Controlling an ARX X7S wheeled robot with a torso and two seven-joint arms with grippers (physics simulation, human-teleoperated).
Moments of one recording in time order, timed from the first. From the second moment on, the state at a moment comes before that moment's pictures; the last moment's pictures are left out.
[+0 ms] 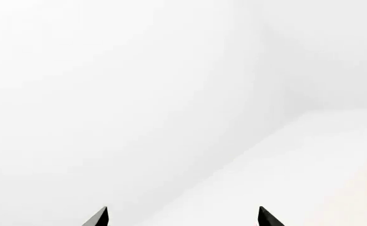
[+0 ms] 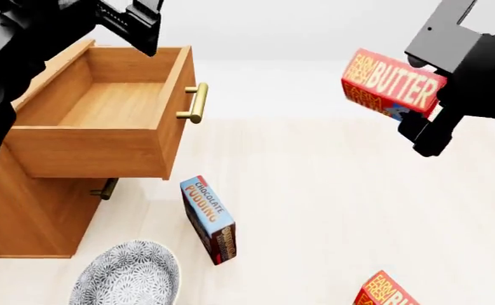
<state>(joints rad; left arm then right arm) -1.35 -0.52 0.41 0.01 -0.39 -0.81 0.32 1.62 0.84 -1.09 -0.14 0.26 1.24 -0.63</state>
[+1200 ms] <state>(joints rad) -1.19 -0.69 0.72 0.21 -0.10 -0.13 0.64 1.67 1.20 -1.27 -0.62 0.06 0.64 -0.49</state>
